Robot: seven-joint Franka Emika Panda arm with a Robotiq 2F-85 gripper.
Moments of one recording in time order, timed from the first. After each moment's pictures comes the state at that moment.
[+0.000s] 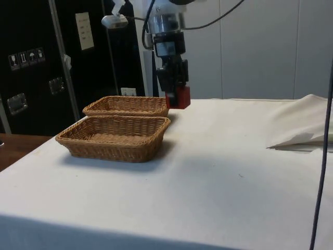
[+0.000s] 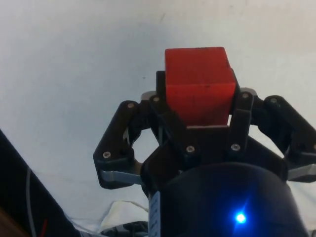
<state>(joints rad) 0.32 0.03 -0.35 -2.39 0.08 2.35 0.03</state>
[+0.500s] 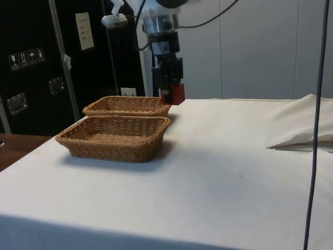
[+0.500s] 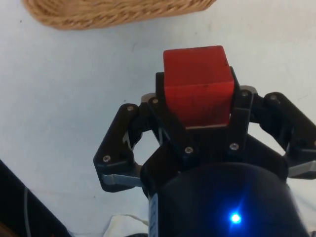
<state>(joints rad) 0.32 0.11 -0.41 -2.31 0.08 2.34 -0.03</state>
